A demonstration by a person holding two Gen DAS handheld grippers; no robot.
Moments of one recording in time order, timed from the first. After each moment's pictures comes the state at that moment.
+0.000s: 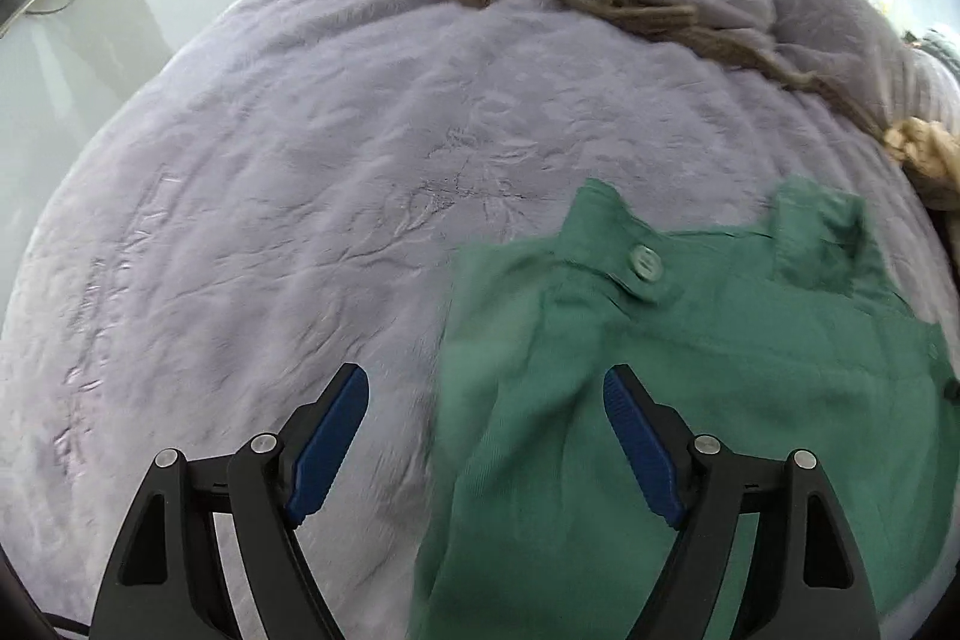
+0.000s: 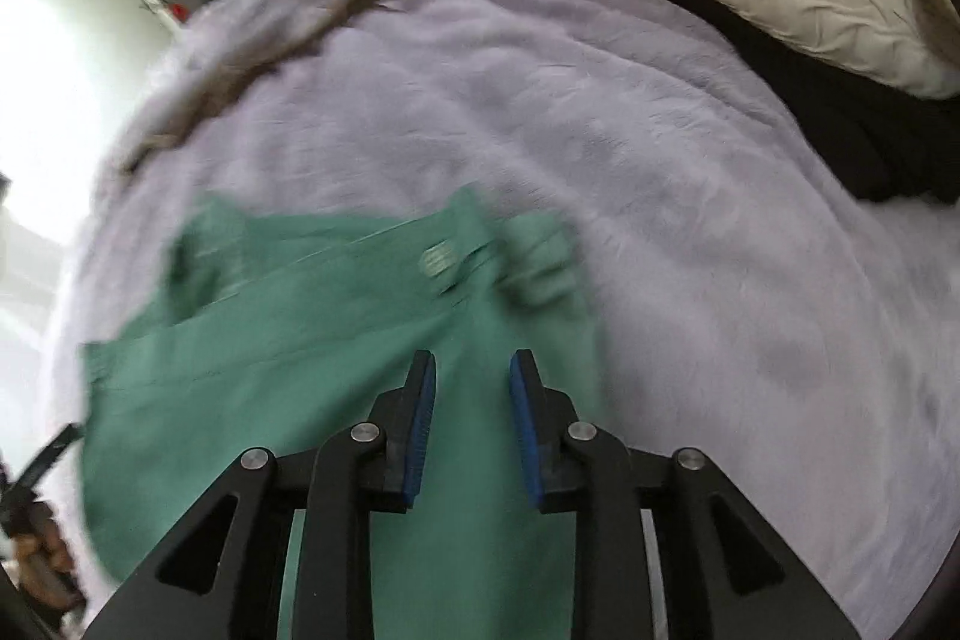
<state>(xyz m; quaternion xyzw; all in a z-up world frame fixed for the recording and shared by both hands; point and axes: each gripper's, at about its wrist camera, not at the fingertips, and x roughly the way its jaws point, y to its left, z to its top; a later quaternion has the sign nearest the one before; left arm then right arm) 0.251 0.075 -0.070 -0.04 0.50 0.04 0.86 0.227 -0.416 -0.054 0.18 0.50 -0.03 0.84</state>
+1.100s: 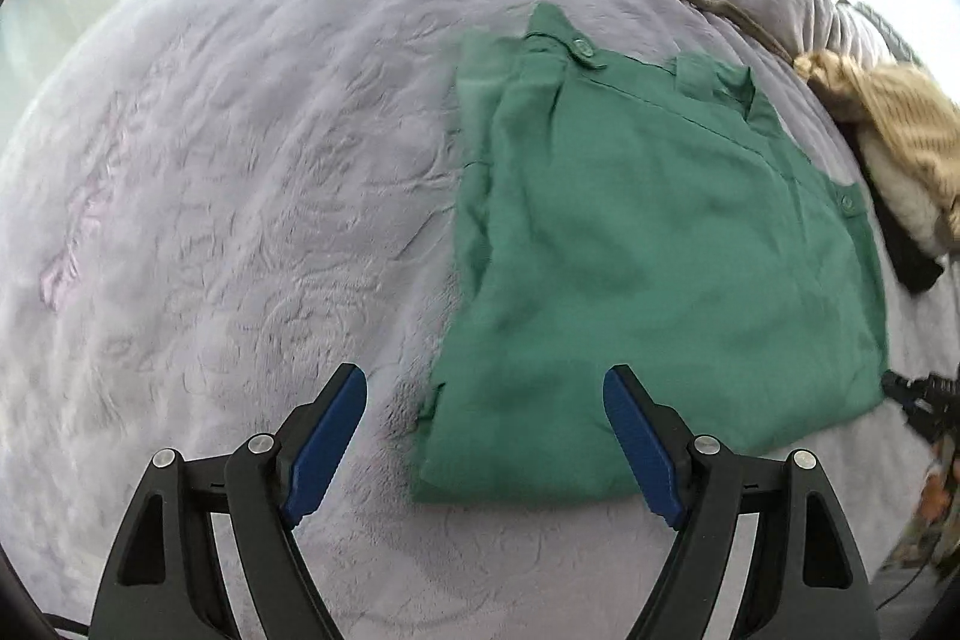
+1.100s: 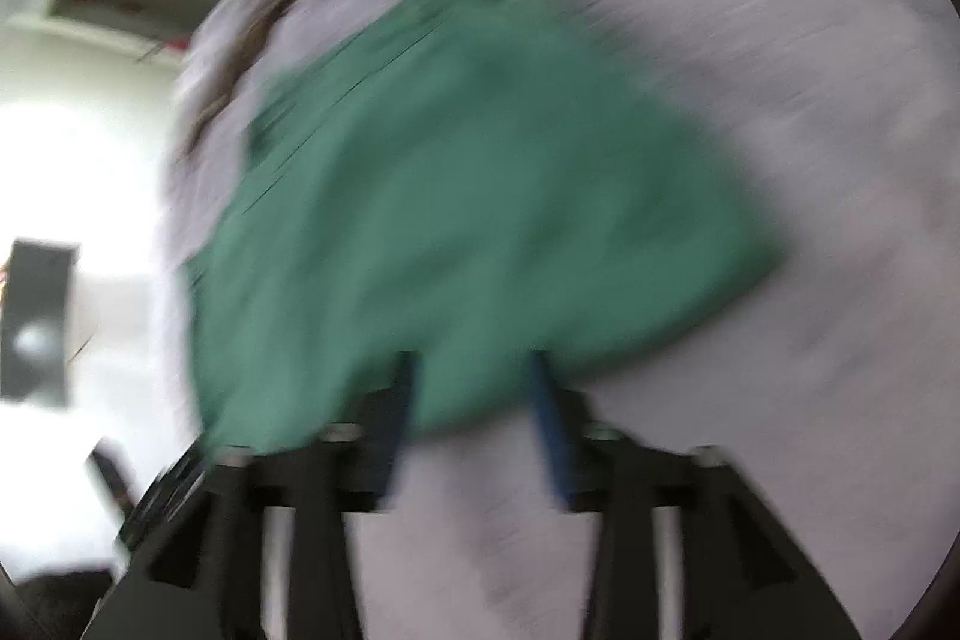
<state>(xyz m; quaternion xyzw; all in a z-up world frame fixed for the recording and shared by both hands) 0.130 0.115 -0.078 -0.09 0.56 -0.06 0.82 0.094 -0.372 -0.091 0.36 0.55 0.03 0.75</state>
